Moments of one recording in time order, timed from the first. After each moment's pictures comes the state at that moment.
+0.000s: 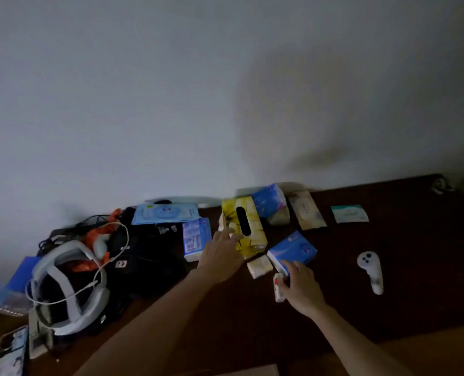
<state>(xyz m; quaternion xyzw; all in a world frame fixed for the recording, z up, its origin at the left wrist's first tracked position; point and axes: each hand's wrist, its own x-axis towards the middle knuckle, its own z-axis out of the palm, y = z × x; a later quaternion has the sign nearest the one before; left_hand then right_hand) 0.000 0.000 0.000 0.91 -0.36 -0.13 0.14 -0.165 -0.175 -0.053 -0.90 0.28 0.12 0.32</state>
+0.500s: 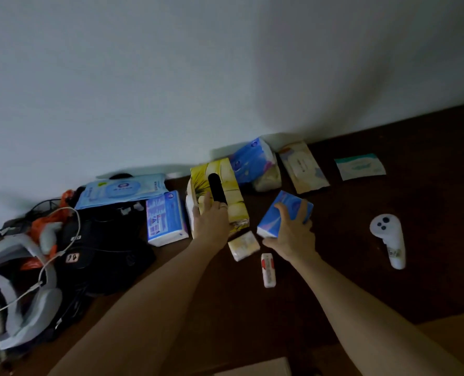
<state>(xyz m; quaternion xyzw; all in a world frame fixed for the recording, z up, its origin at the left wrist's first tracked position) 0.039 -0.096 -0.121 0.94 -0.31 -0.11 -0.06 -0.084 -0.252 -0.177 -0.89 0.35 0.12 0.26</state>
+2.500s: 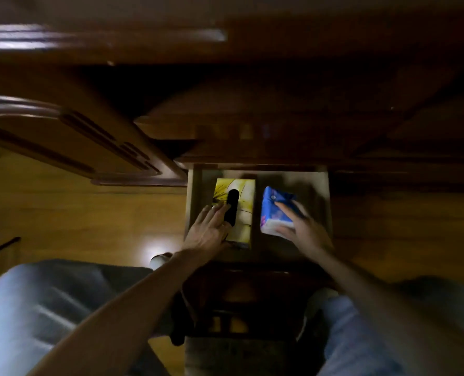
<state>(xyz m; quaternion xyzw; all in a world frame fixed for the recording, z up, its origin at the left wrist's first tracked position) -0.309 0.284 -0.632 0.90 -0.38 -0.23 0.00 -0.391 0.004 -0.635 -0.93 0.10 0.25 0.27</state>
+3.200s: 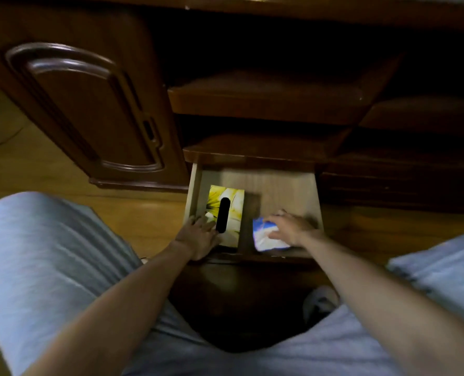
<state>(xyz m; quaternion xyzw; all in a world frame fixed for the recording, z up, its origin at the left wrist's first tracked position) -0.360 0.333 -0.655 0.88 -0.41 -0.22 -0.14 -0.412 0.049 -0.639 -0.95 0.02 0.30 0.11</state>
